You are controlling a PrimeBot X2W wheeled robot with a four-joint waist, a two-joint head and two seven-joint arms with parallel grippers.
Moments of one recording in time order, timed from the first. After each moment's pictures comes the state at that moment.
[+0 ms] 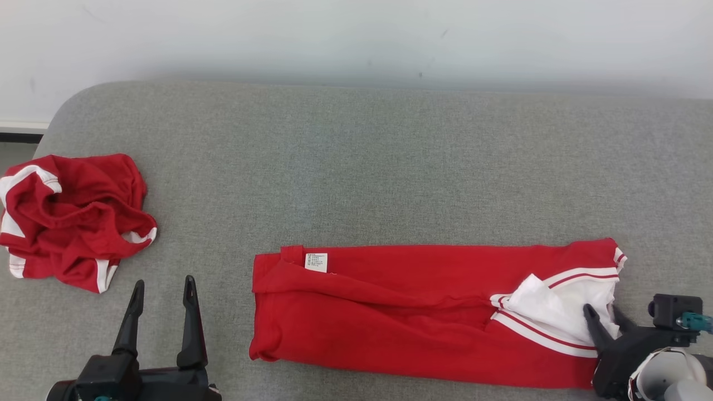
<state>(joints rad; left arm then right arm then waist) -0.06 0.11 -0.04 0.10 -0.22 0.00 -0.26 -0.24 -0.33 0.11 0.61 0.46 0.13 0.08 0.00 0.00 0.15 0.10</state>
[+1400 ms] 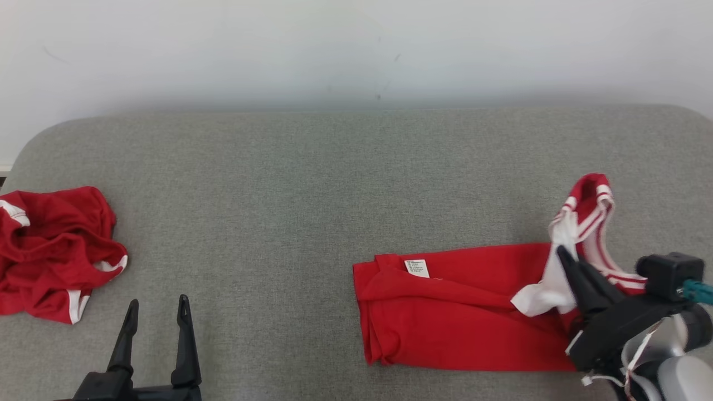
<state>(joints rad) -0.02 0.07 0.04 0.11 -0.15 -0.06 -0.26 -0.17 -0.31 0.11 0.11 0.51 0.13 0.18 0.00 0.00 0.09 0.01</state>
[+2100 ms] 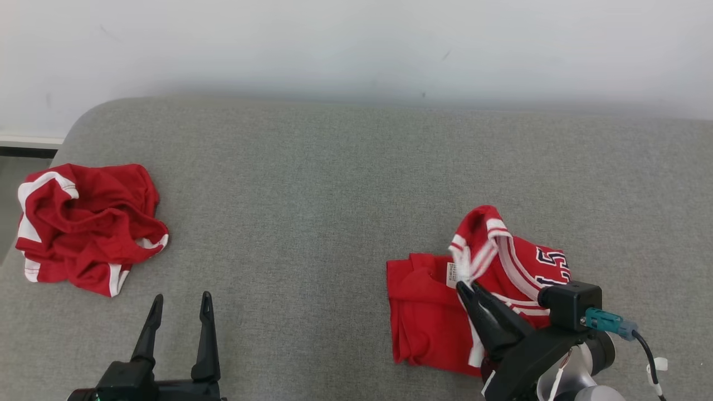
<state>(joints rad) -0.05 0.05 0.00 0.17 -0.15 -0.08 -0.26 -0.11 -0.14 0.27 0.03 0.46 0.13 0.24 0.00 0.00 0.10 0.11</state>
